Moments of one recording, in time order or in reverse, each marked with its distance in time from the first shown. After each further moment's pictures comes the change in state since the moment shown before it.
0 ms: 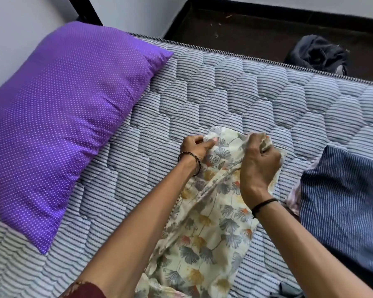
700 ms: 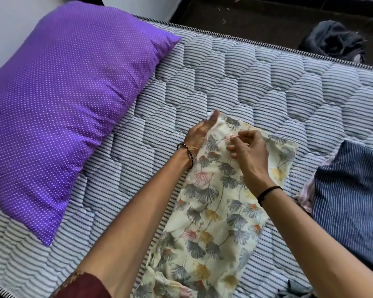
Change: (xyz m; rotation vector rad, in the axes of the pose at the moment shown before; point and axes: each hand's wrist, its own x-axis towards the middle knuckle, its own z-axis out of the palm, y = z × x) left_hand 0.004 0.006 -0.022 -0.085 -0.273 -0.036; right_hand 0.013 0.031 0.016 -0.066 -0.444 0.042
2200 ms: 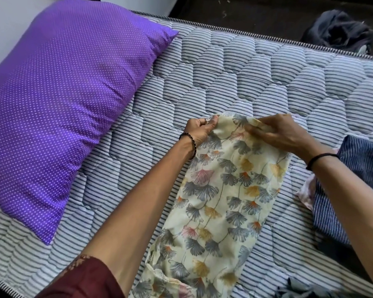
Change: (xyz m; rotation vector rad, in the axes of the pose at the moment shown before) left_hand 0.016 0.003 0.003 0.257 0.144 0.108; right_hand 0.078 -0.030 -0.081 -0.753 -0.601 -0.307
